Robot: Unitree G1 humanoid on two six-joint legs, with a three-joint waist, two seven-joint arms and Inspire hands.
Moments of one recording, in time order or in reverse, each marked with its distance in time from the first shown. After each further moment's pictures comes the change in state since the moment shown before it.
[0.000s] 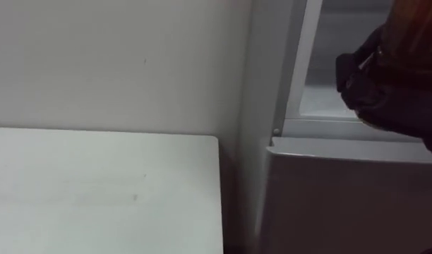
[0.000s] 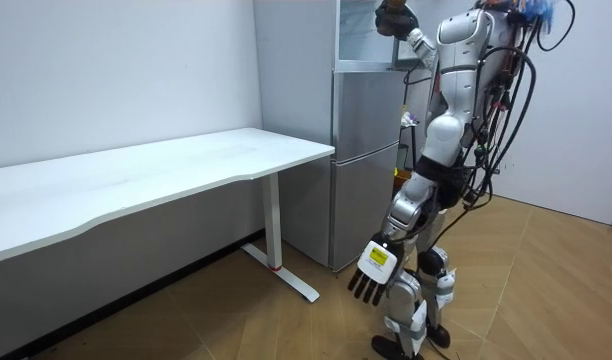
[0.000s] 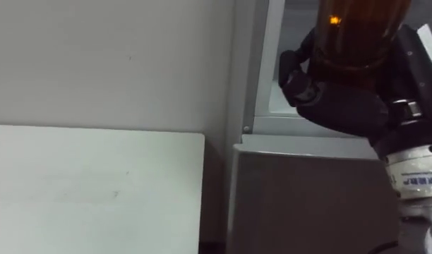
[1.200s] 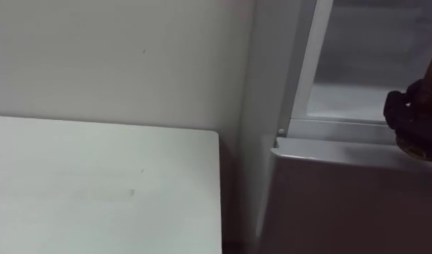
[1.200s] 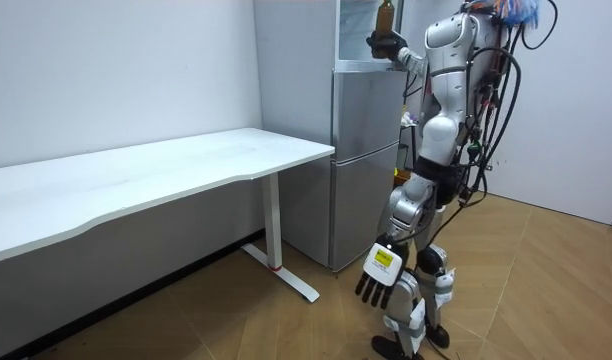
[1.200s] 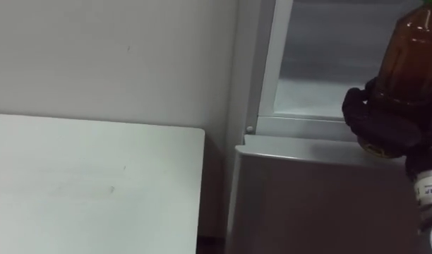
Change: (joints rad) left arm 0.030 0.002 0.002 -0.014 0.013 0.009 0.014; right arm -0.029 -0.068 -0.010 0.398 0.080 0.022 -0.220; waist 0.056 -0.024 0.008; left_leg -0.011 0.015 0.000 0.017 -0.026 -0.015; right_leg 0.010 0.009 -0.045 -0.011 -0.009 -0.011
